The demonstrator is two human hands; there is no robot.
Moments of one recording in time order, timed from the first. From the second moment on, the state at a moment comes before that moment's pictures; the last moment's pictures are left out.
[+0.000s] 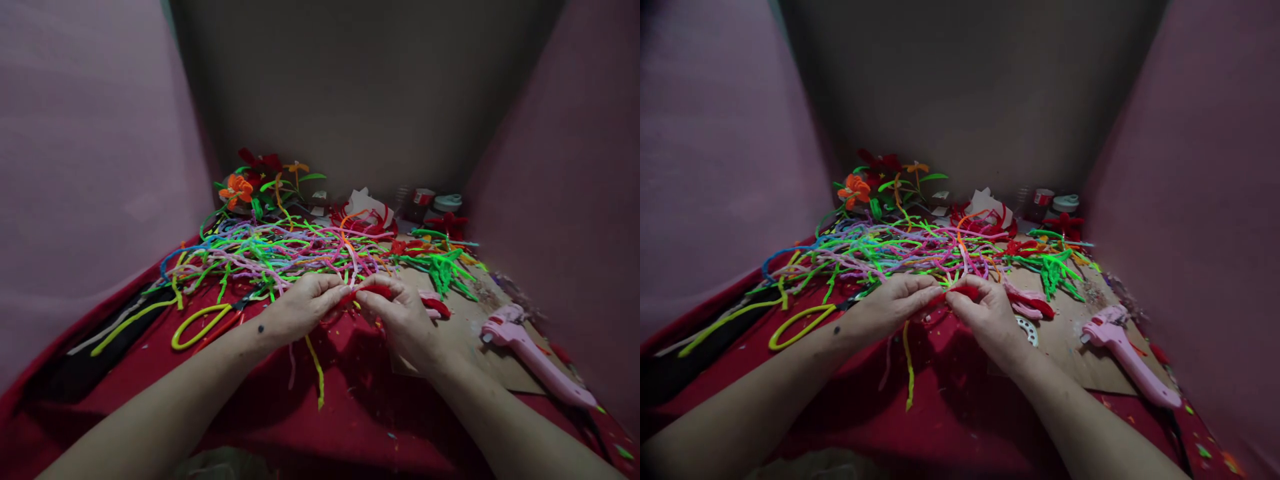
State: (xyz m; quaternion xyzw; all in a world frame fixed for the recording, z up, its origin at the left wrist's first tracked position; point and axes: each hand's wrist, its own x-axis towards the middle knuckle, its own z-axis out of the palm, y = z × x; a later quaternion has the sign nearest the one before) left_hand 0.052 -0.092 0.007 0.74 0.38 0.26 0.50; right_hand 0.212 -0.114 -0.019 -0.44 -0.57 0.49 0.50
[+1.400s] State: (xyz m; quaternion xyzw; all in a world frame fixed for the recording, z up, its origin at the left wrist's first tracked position) left_hand 0.054 -0.090 -0.010 0.56 0.32 0.24 0.73; right_hand 0.216 -0.099 -0.029 -0.36 -0.48 0.61 0.52
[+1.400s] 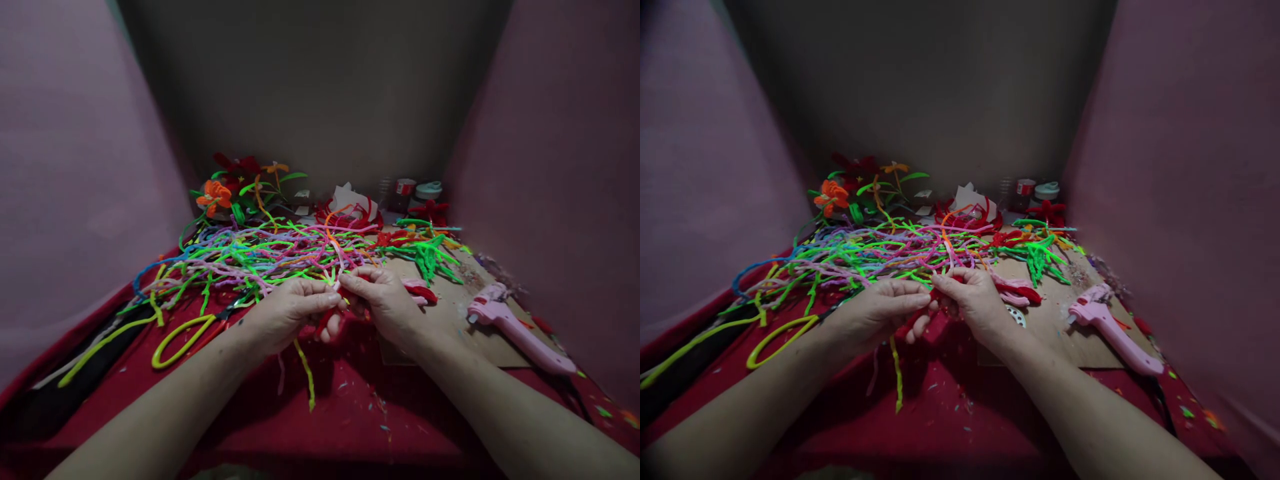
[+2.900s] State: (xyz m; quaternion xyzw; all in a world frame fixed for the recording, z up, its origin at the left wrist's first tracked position) left_hand 0.056 -0.094 -0.009 0.63 0.38 0.21 0.65; right_hand 0.218 -0.099 -0.039 -0.42 -0.71 0.03 0.56
